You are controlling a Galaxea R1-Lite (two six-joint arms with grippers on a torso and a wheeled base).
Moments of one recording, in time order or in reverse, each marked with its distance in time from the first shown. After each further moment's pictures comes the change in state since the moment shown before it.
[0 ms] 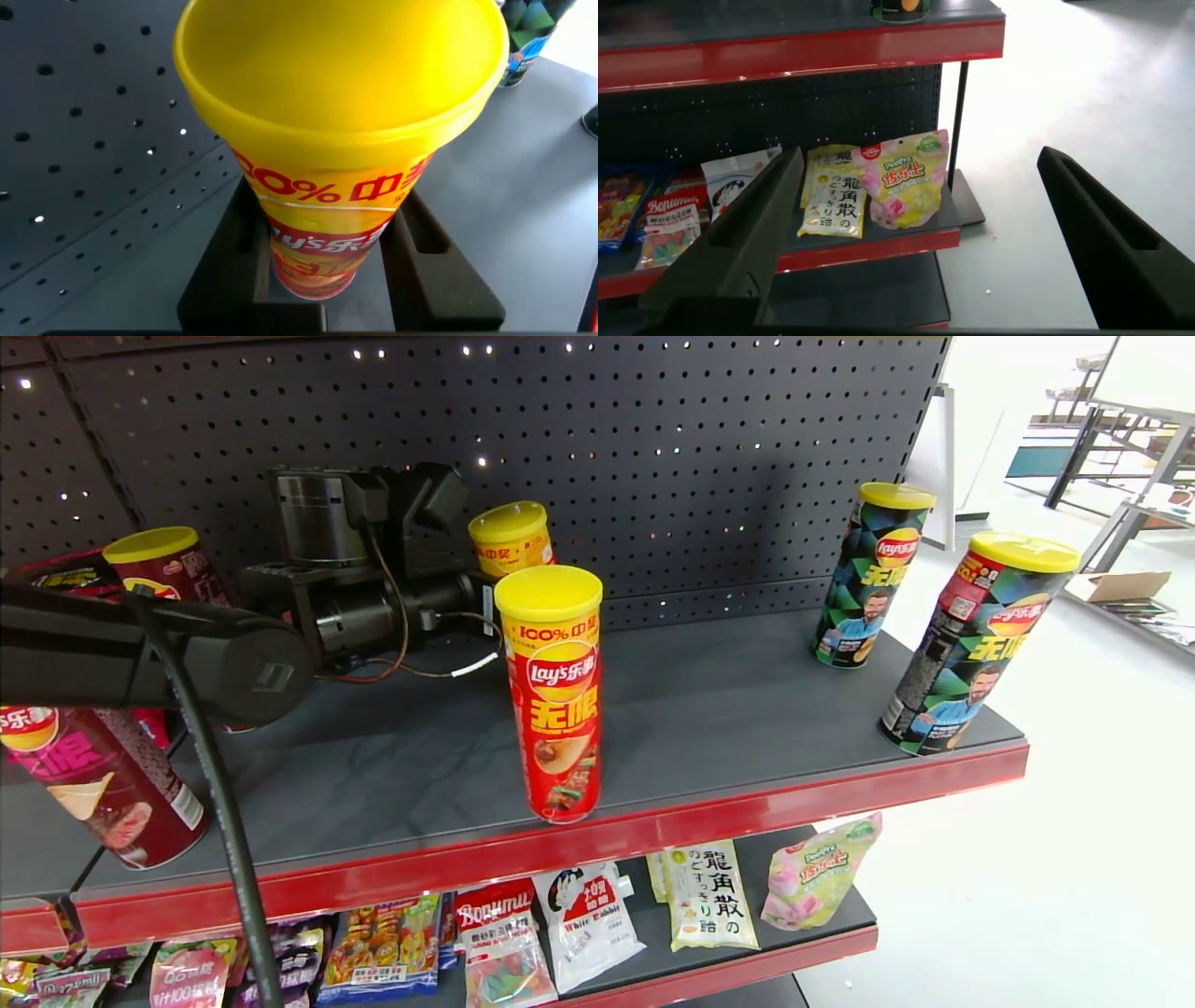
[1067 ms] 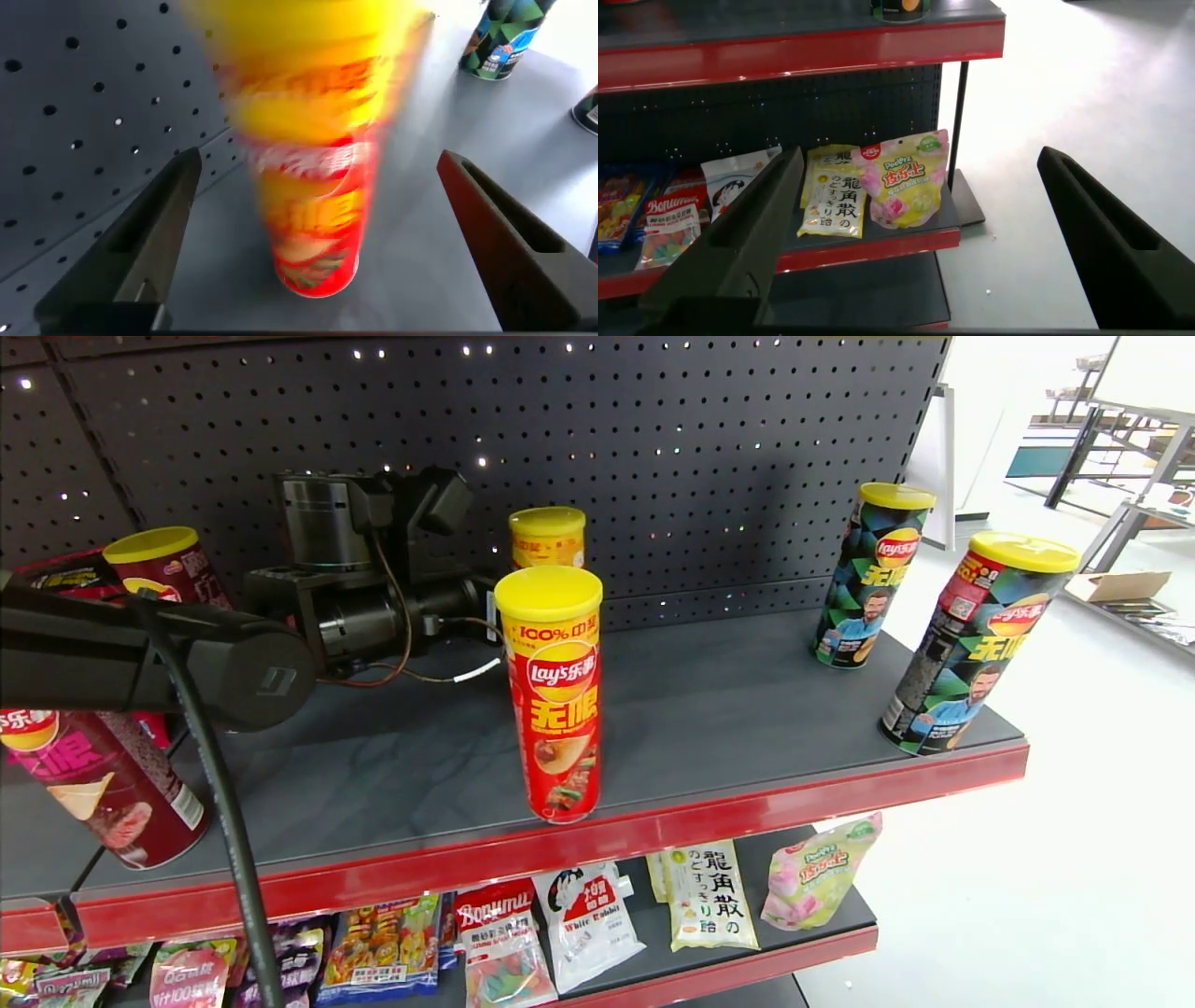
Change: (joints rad) left arm -0.008 -0.001 0.011 0.001 -0.014 0.005; right arm 0.000 0.000 0.000 0.000 0.000 0.000
